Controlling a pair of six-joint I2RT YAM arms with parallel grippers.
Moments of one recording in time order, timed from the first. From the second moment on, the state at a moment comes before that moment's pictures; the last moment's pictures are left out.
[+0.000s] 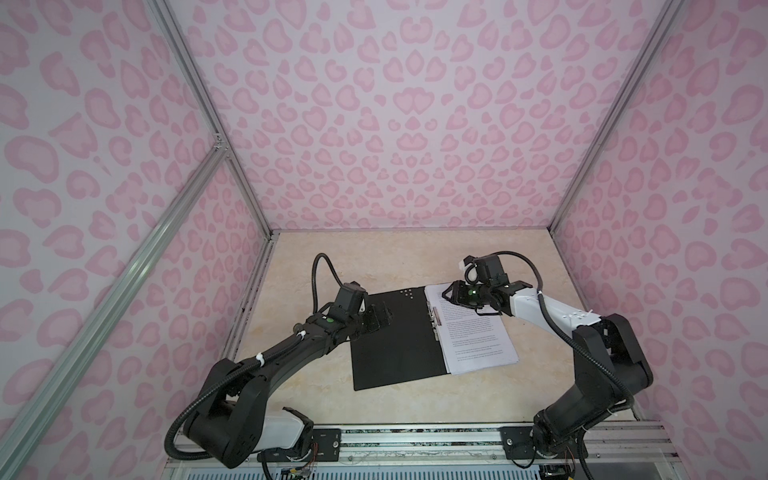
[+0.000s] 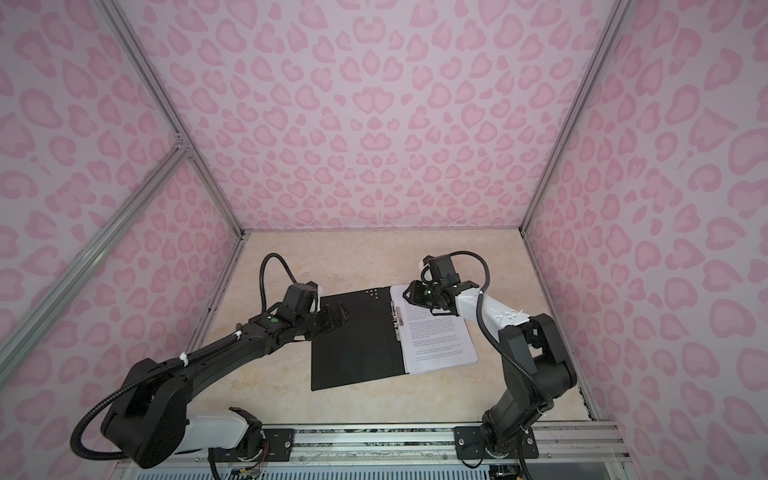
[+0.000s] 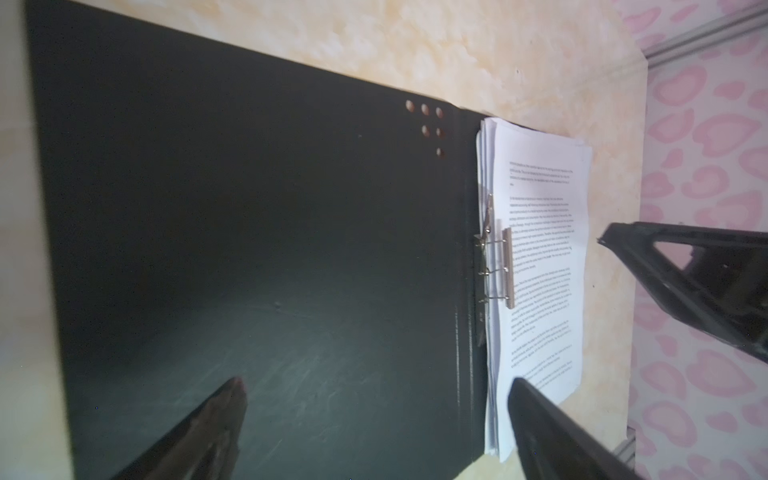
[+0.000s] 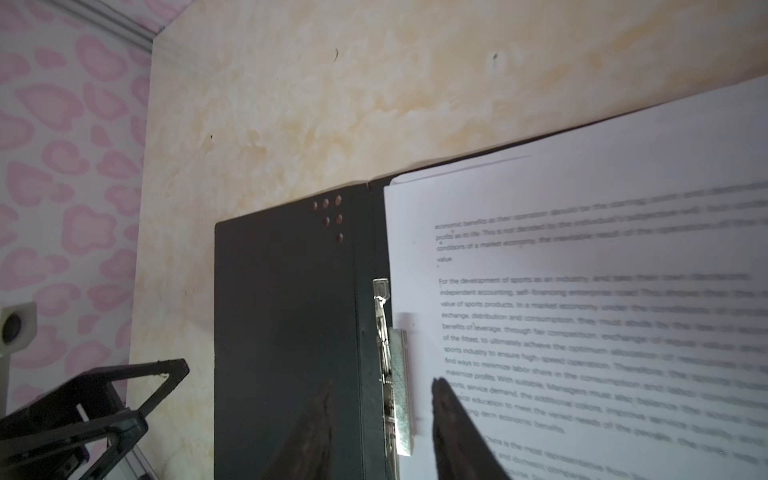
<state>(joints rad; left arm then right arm) -0.49 1.41 0.78 -0.23 0.23 -0.77 0.37 1.67 1.05 -0.27 -0.37 0.53</state>
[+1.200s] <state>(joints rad) -0.54 2.02 1.18 0.16 0.65 -0.84 0.40 2.01 1.28 -0.41 -0.40 0.48</state>
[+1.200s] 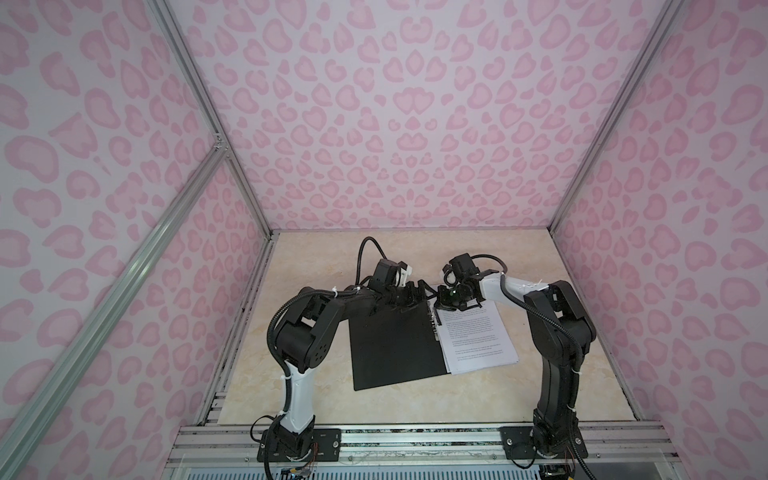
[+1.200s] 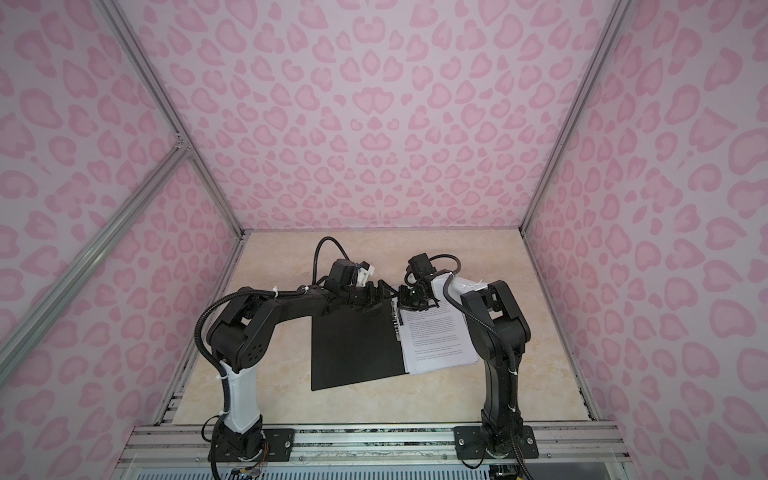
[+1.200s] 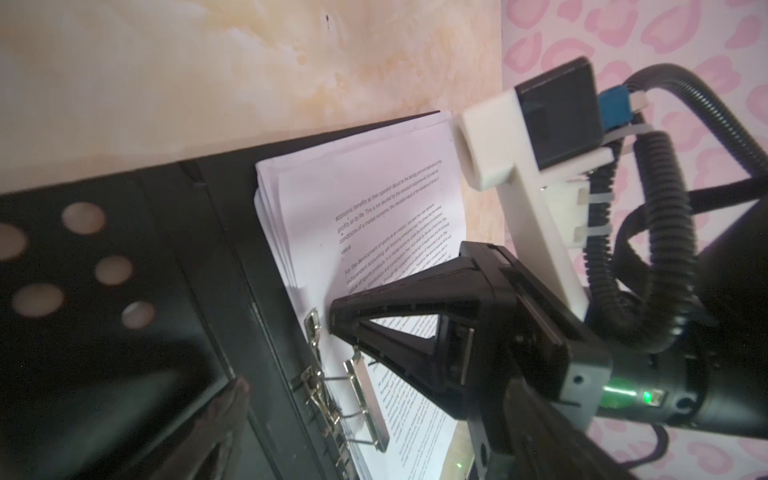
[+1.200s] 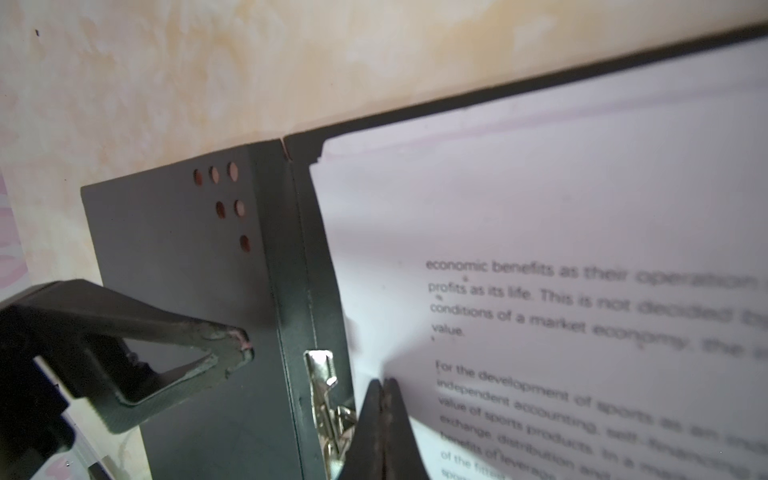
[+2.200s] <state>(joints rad) -0.43 1.83 0.97 0.19 0.62 -0.87 0.37 2.01 1.34 -0.34 -0.56 0.50</state>
